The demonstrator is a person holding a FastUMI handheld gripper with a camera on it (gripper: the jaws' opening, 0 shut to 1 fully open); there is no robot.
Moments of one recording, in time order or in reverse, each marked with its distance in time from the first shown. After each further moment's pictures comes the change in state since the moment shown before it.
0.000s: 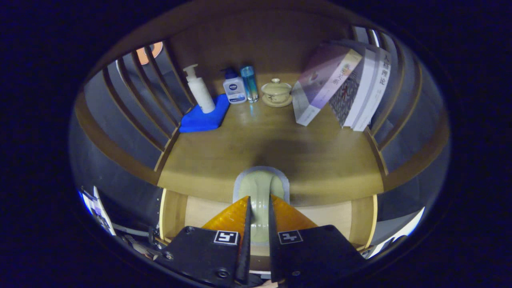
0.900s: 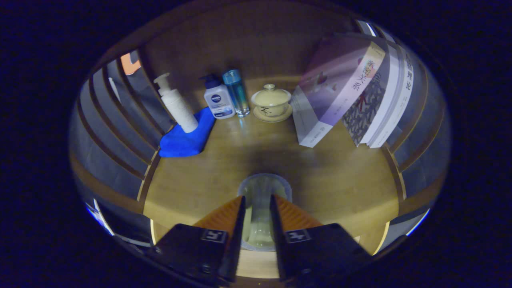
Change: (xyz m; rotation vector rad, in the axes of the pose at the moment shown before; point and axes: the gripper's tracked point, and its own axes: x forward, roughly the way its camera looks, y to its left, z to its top) arm 0.068 -0.013 0.048 0.034 -0.078 0.007
